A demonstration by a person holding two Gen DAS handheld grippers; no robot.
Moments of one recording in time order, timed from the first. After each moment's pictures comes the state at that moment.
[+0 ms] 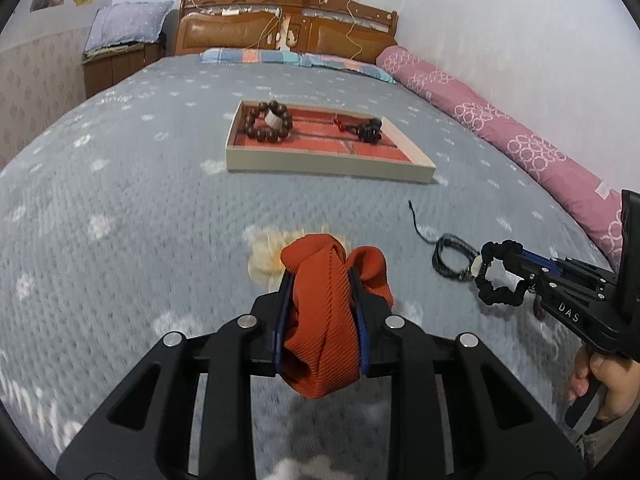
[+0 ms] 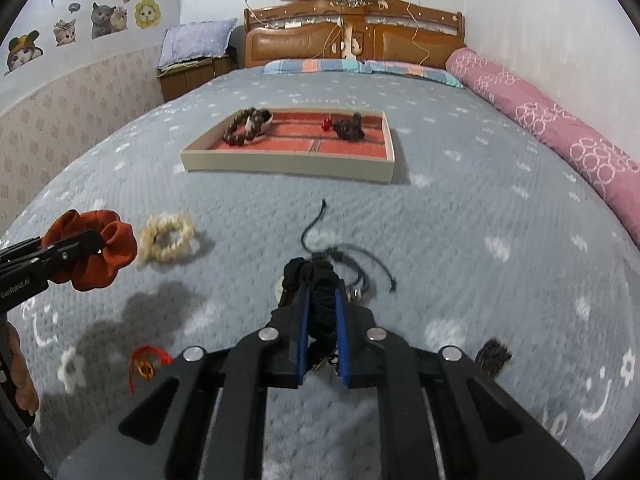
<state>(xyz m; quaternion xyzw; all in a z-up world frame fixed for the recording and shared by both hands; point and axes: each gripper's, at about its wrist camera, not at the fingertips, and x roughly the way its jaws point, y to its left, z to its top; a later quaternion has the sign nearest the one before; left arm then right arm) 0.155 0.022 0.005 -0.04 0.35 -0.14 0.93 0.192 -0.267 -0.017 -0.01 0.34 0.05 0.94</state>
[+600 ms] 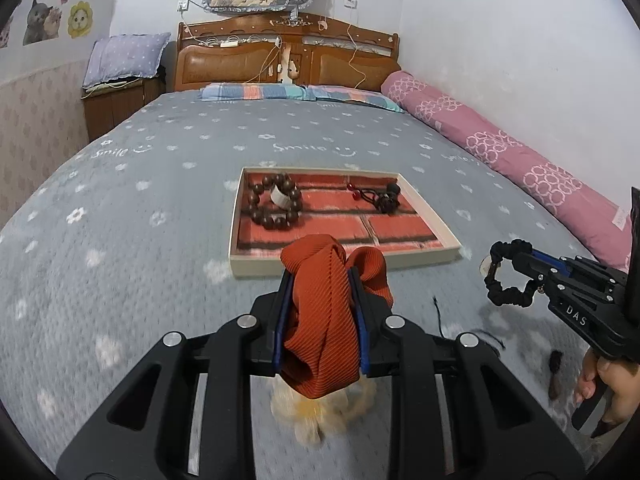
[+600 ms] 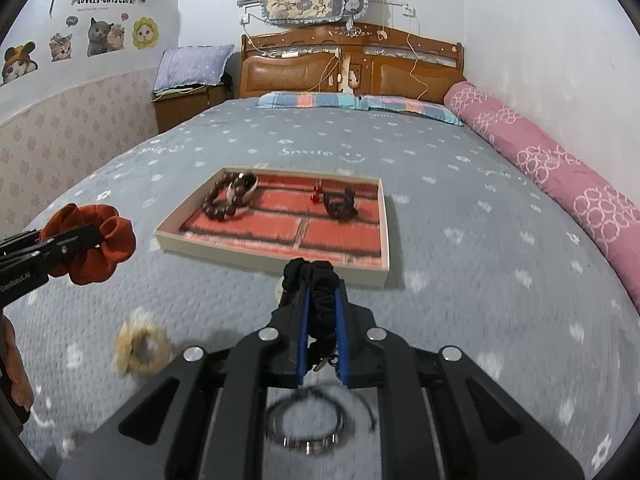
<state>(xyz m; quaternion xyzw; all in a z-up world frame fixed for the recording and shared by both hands) 0.258 0.018 0.059 -0.02 0.30 -0.13 0.94 0.291 -0.264 0.038 -0.02 0.29 0.04 0.96</state>
